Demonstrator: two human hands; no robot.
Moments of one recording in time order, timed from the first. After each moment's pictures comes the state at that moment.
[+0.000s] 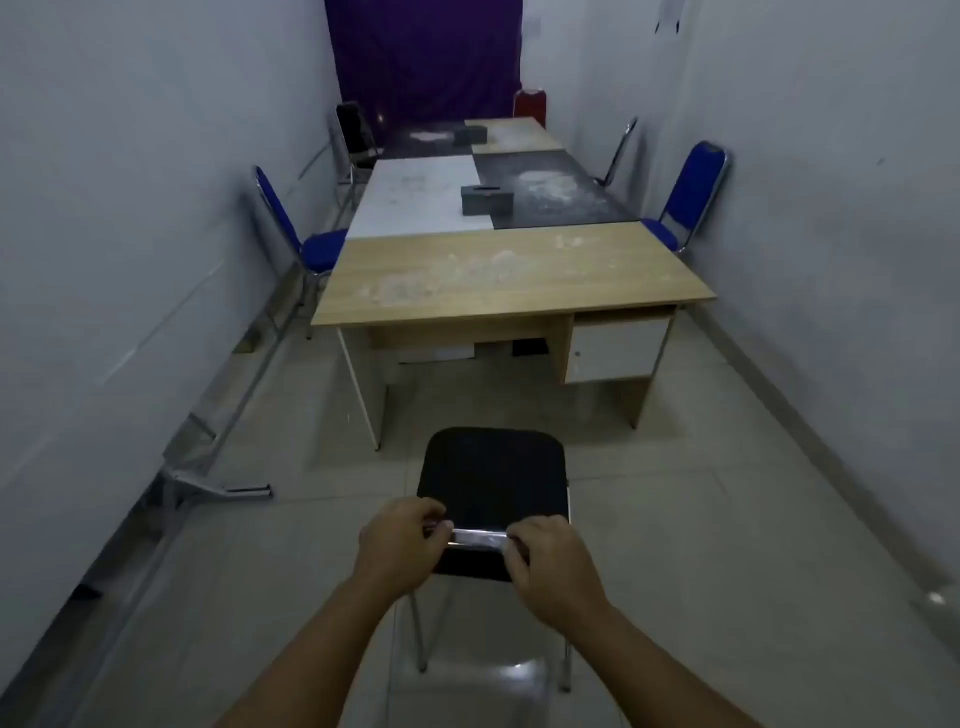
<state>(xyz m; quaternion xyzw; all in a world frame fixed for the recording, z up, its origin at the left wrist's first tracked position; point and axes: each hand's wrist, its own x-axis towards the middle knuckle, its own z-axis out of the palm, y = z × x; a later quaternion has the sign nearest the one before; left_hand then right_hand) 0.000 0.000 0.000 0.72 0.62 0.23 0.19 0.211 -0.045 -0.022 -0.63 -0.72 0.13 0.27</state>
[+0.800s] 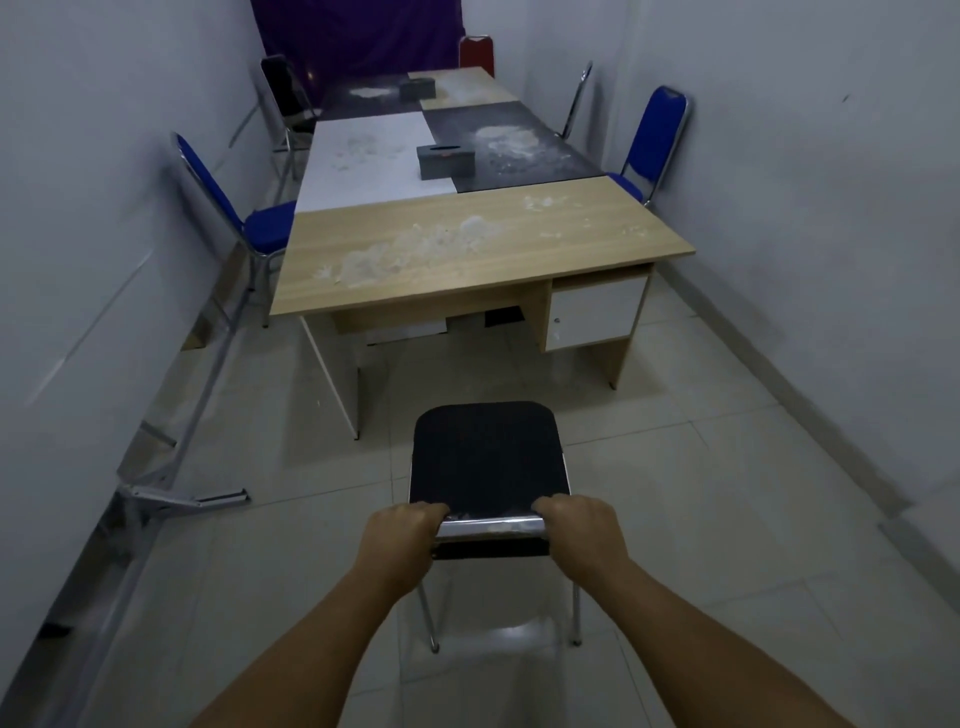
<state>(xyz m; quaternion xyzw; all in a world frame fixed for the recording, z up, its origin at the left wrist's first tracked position) -0.036 0.058 -0.047 0.86 0.51 -0.01 0.05 0.210 0.005 -0.036 -0.70 -0.71 0.06 0.00</state>
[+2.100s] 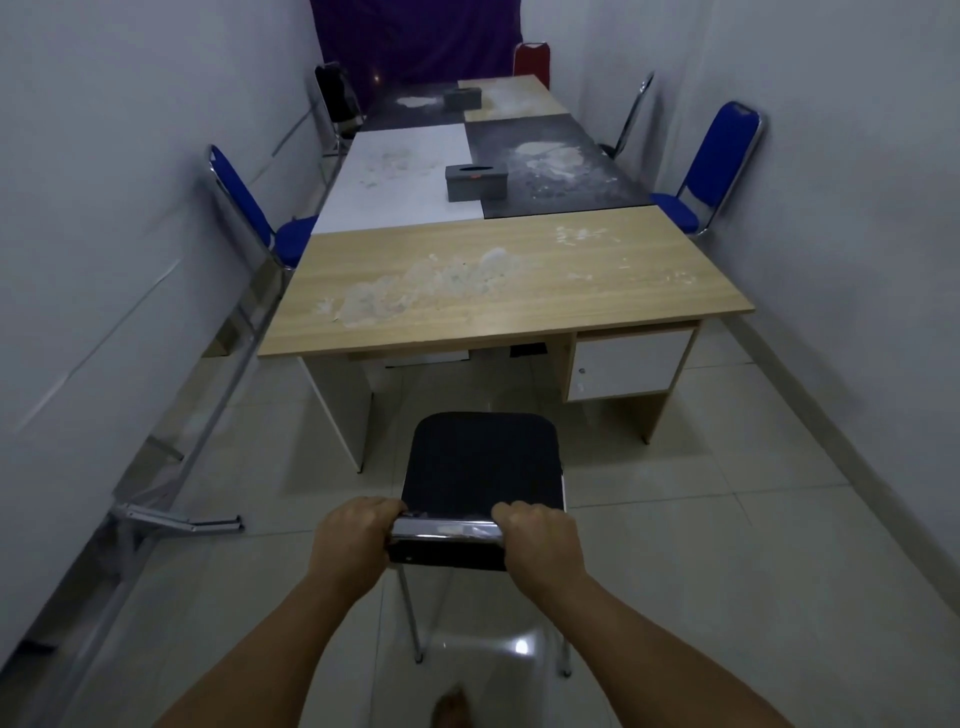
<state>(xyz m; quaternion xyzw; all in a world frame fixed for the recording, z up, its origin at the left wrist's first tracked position) 0.026 0.217 -0.015 0.82 0.57 0.11 0.02 0.266 0.191 -0.022 -0.62 -0.78 0.03 0.12</state>
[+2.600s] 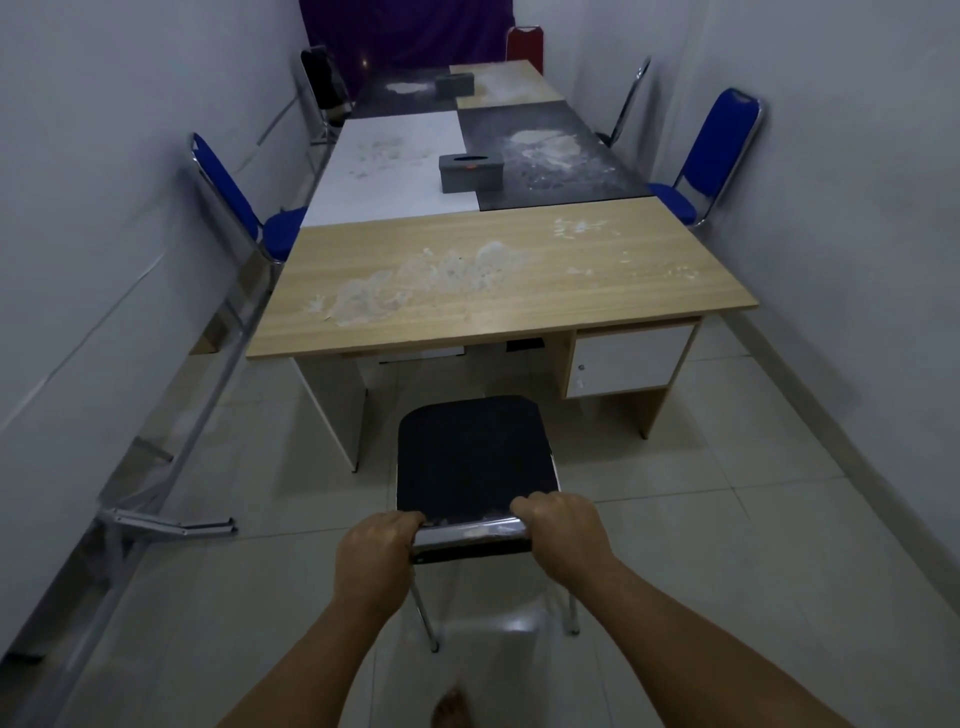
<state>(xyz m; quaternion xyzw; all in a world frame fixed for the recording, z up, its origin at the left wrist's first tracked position) 0.049 0.225 -0.031 0.80 0.59 0.12 0.05 0.293 0.228 -0.032 -0.60 -0.80 0.02 0.08</state>
